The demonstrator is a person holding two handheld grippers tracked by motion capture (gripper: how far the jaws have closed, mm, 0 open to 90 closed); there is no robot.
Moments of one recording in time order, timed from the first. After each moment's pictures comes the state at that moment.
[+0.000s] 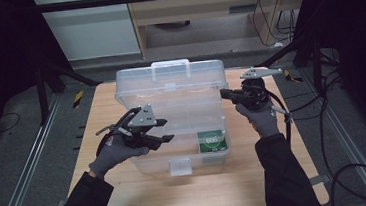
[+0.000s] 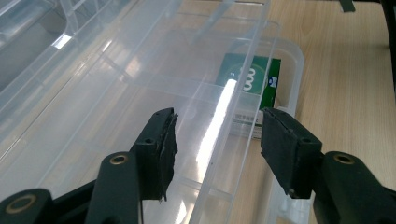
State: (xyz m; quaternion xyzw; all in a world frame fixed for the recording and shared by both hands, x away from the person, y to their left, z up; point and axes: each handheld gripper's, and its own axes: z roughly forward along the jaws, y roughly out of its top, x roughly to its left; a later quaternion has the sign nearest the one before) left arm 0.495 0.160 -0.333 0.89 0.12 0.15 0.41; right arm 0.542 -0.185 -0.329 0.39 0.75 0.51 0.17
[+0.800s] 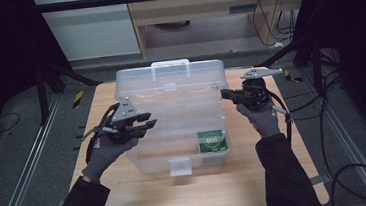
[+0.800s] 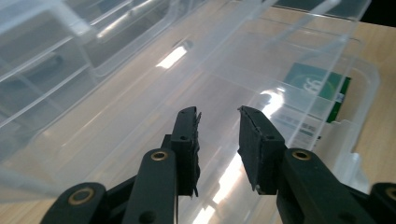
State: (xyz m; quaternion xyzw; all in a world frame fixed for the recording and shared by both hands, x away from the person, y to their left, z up) left arm 0.496 0.194 -0.324 0.85 0.24 0.22 0.42; right arm 0.541 -0.186 -0.329 0.39 0.75 0.50 0.17
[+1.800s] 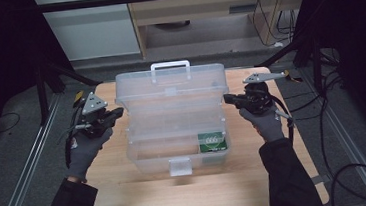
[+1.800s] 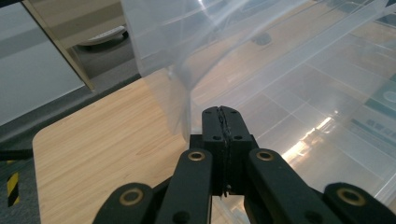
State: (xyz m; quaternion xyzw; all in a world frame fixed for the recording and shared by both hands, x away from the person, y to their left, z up) left arm 0.508 0.257 -0.322 0.80 0.36 0.28 0.40; right arm 0.530 -0.191 -0.333 0.40 0.76 0.49 0.17
